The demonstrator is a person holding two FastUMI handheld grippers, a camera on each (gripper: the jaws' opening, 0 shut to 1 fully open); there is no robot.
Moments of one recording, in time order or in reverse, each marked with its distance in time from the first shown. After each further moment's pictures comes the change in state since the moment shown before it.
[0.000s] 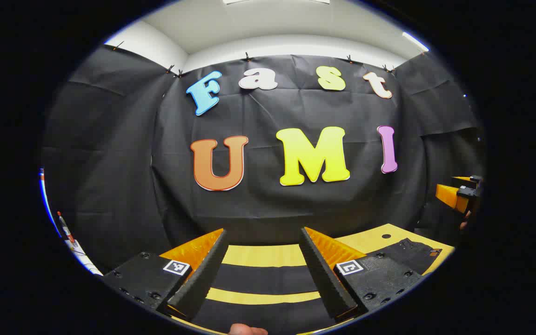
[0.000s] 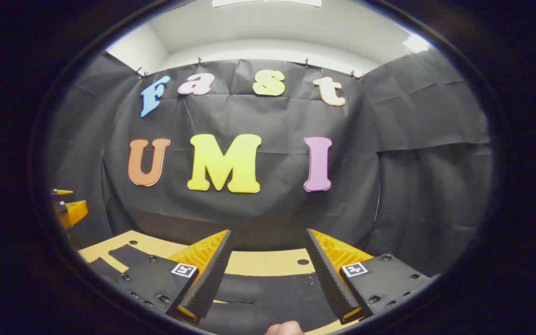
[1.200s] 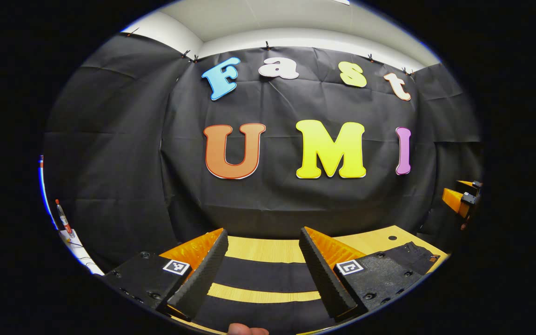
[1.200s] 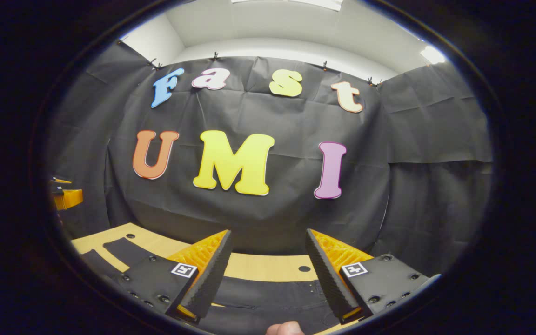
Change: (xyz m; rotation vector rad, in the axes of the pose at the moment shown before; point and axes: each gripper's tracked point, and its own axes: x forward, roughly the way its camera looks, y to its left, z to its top) left arm 0.022 0.030 -0.012 -0.055 0.076 0.042; right arm 0.027 0.003 0.001 -0.056 0.002 0.052
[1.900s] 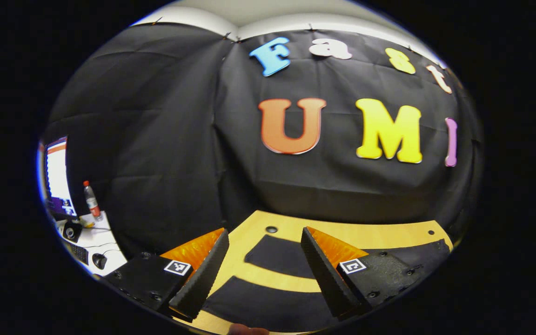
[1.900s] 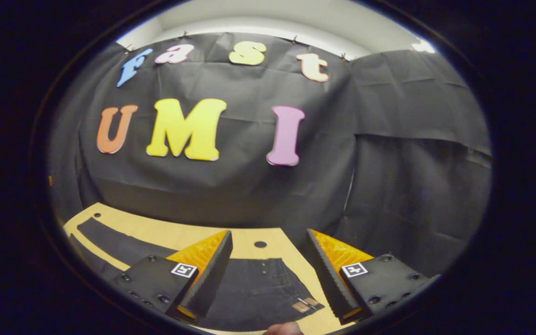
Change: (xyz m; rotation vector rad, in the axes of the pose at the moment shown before) left arm -0.016 0.145 -0.080 -0.111 0.217 0.356; right arm 0.006 -0.168 -0.092 0.063 0.250 -0.220
